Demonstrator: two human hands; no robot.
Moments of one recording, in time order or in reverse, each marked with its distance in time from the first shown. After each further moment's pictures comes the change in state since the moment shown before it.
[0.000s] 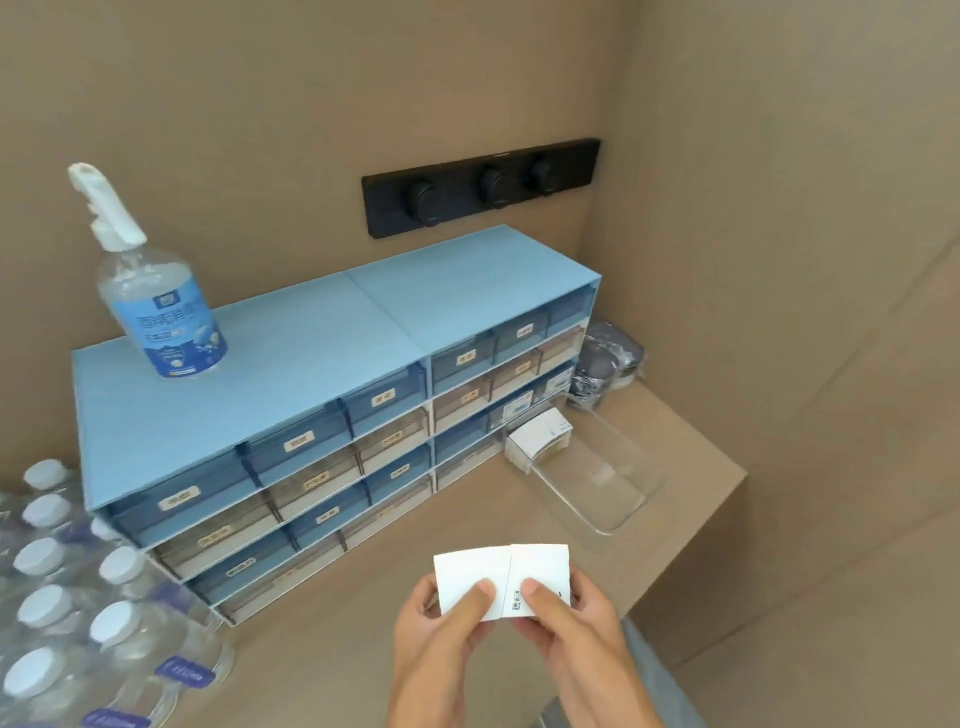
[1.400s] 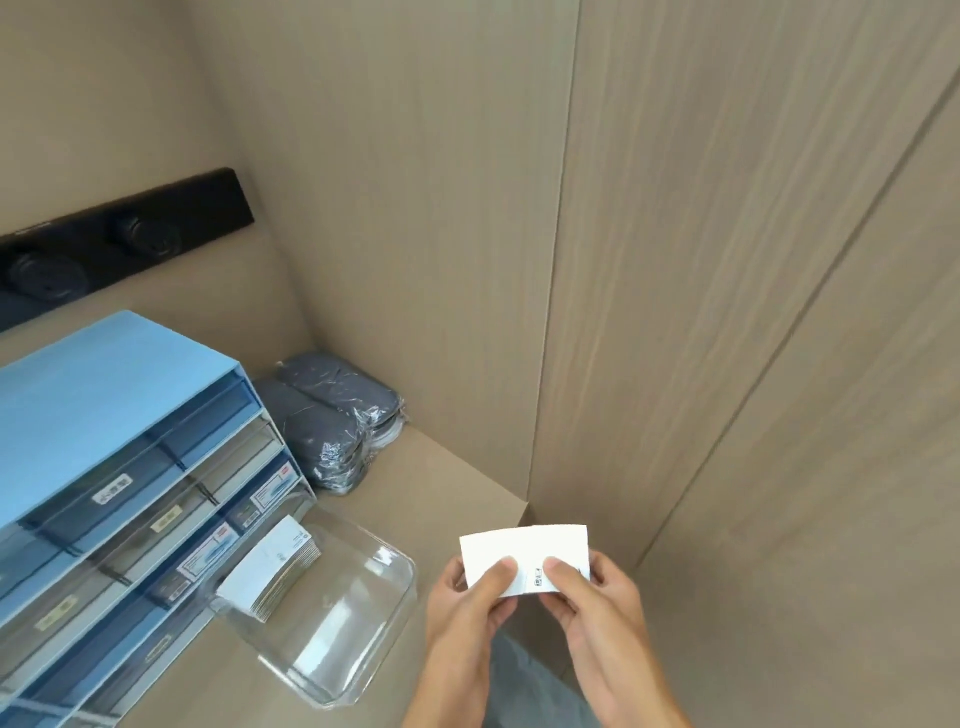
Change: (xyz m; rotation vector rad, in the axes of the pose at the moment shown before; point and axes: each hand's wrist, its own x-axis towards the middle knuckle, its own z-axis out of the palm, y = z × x) left_hand 0.089 -0.123 0.364 0.180 -0.370 -0.212; right_hand 0.094 -0.170 -0.300 0.225 0.434 -0.209
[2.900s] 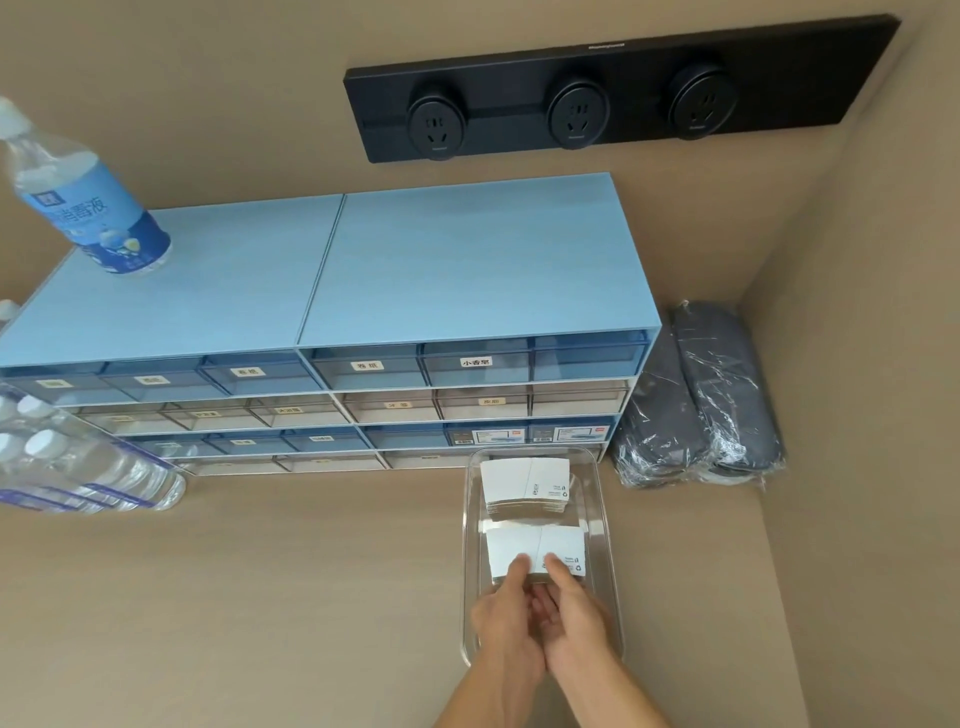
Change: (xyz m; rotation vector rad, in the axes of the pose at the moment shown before) left_hand 0.098 0.013 -0.122 -0.984 1.194 -0.087; right_hand 0.118 0.160 0.194 -0.472 -0.223 0.928
